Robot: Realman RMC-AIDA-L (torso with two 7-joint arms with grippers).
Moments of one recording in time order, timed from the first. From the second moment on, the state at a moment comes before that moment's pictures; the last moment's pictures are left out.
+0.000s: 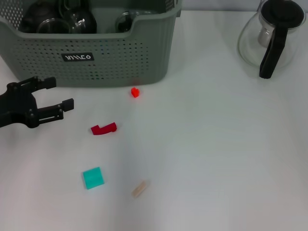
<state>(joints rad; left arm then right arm) -0.33 -2.02 0.37 0.64 2.06 1.64 -1.15 1.20 2.10 -1.18 -1.25 -2.37 -1.40 2.27</state>
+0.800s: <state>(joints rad) -0.33 -2.02 0.38 0.64 2.07 1.63 -1.14 0.88 2.11 -1.60 -1.05 -2.18 -1.38 2.16</state>
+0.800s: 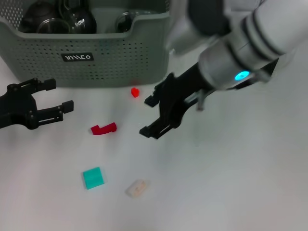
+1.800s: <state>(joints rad) -0.33 -2.03 0.38 0.64 2.07 1.63 -1.14 0.99 2.12 -2.07 -0.70 -1.75 -0.74 2.05</state>
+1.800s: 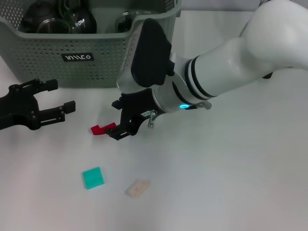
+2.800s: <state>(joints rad) -0.33 -2.00 0.38 0.66 2.07 1.72 -1.20 0.89 2.10 -1.74 -0.74 -1.85 -1.14 1.93</state>
